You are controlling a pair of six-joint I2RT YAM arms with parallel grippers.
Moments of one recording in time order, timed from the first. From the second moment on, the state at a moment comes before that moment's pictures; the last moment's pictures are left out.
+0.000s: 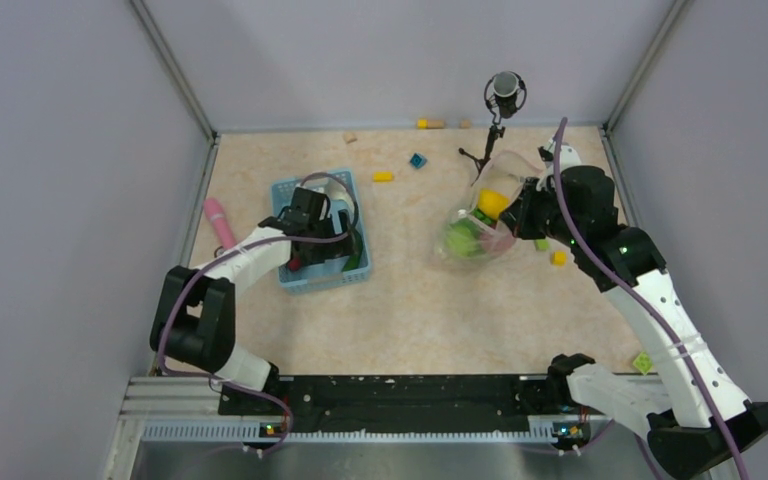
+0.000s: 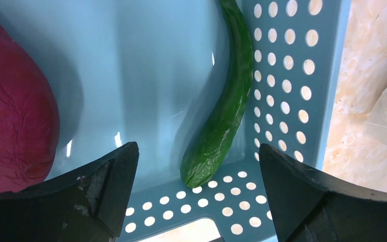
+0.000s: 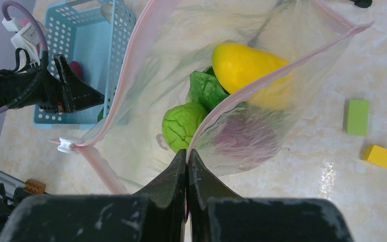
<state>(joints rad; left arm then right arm) -0.33 1.51 0.92 -0.39 0.08 -0.52 0.38 0.97 1.17 -0.70 -0.07 0.36</state>
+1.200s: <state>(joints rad) -0.40 1.71 1.06 -0.49 -0.07 -0.37 0.38 0.97 1.17 -0.70 -0.08 0.36</state>
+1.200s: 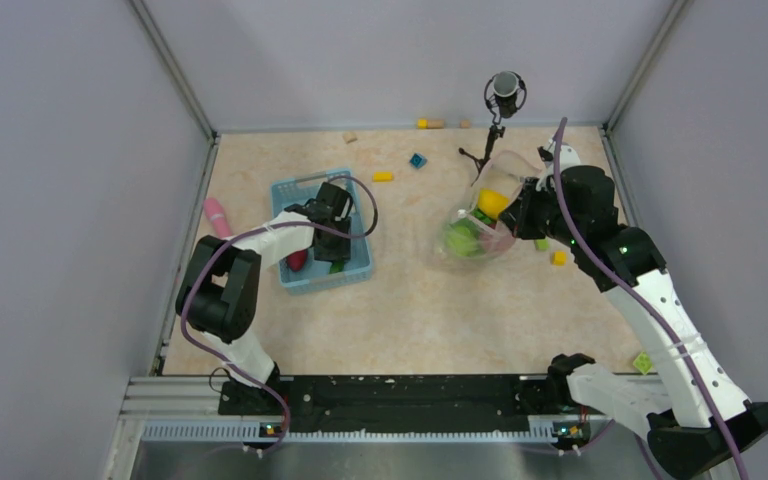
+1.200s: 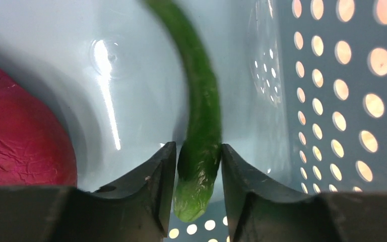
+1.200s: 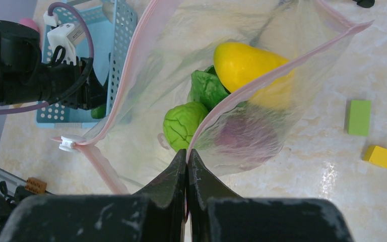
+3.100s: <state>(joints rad) -0.67 1.32 1.17 0.43 0.77 -0.33 0.38 0.93 1.13 -0.68 -0.24 0.34</state>
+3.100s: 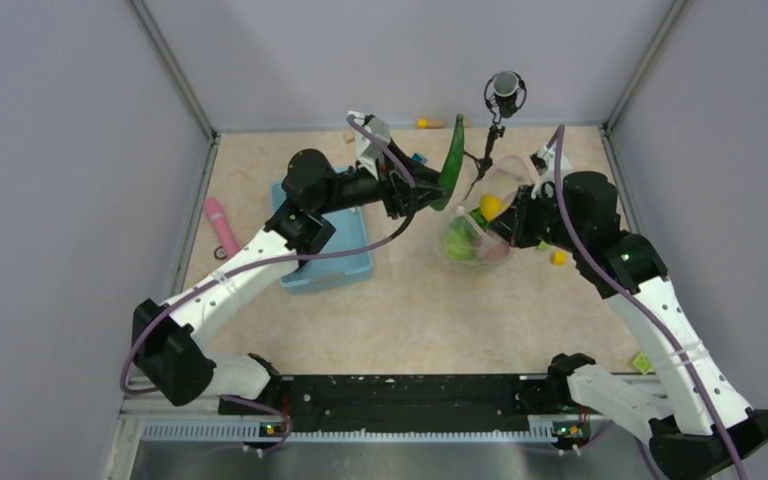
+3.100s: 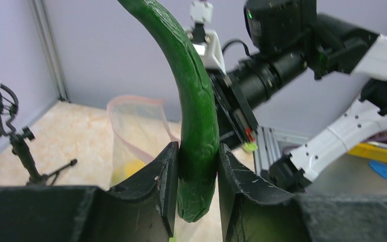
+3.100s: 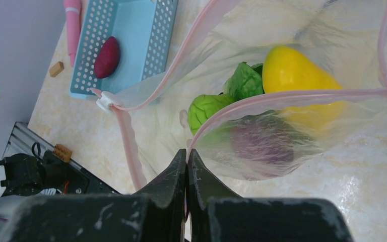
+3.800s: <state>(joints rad) -0.71 1.80 1.62 0.60 0.92 -0.58 0.38 0.93 1.13 -0.68 -0.29 0.33</state>
